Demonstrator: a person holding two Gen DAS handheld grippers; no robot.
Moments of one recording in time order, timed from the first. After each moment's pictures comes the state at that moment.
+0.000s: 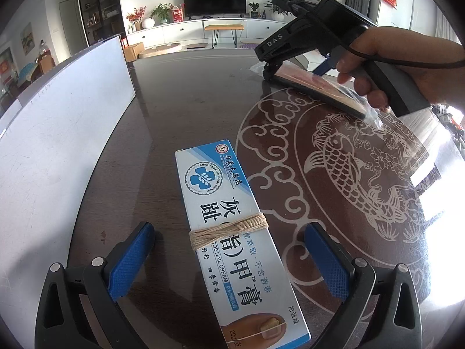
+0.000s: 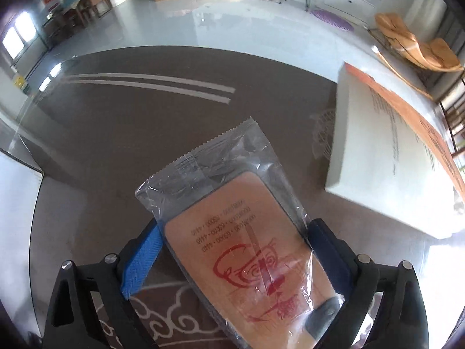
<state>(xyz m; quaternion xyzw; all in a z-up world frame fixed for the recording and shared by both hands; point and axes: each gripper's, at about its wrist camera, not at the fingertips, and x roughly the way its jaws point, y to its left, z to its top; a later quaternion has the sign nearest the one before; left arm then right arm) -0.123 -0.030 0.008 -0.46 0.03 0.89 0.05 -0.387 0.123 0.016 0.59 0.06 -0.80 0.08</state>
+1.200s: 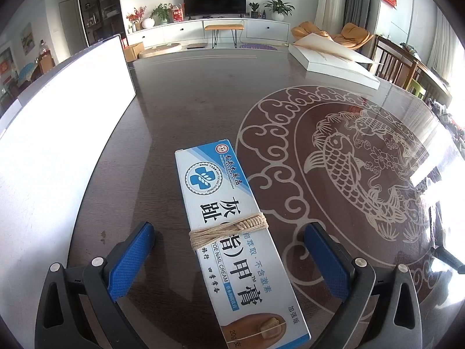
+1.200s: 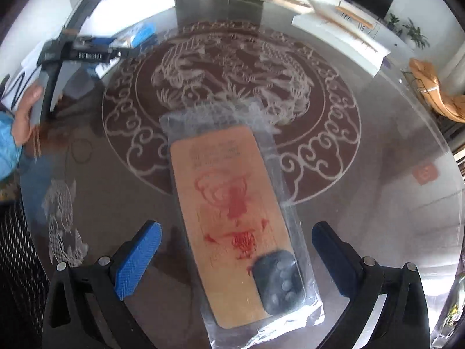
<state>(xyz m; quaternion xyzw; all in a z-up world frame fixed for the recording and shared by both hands) -0.122 -0.030 0.008 -0.46 0.03 0.89 0.05 -0.013 0.289 0.051 0.55 0.21 -0.77 0.23</state>
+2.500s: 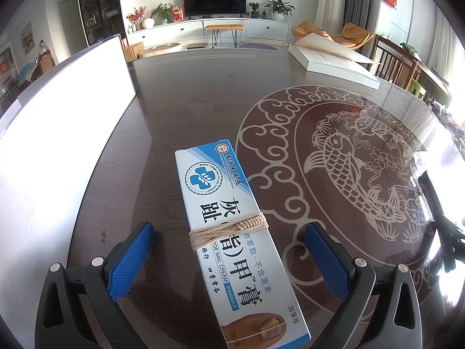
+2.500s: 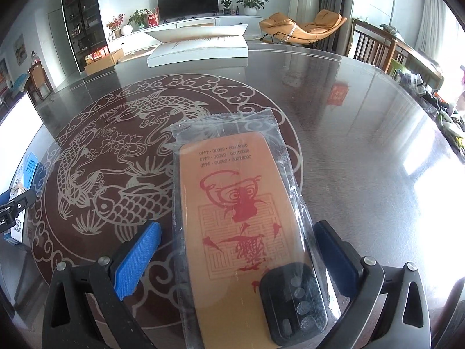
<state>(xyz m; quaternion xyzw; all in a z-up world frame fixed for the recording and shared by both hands) -0.122 -0.030 0.008 -0.46 0.03 0.89 0.05 0.002 0.265 0.063 0.46 -0.04 -0.88 -0.09</state>
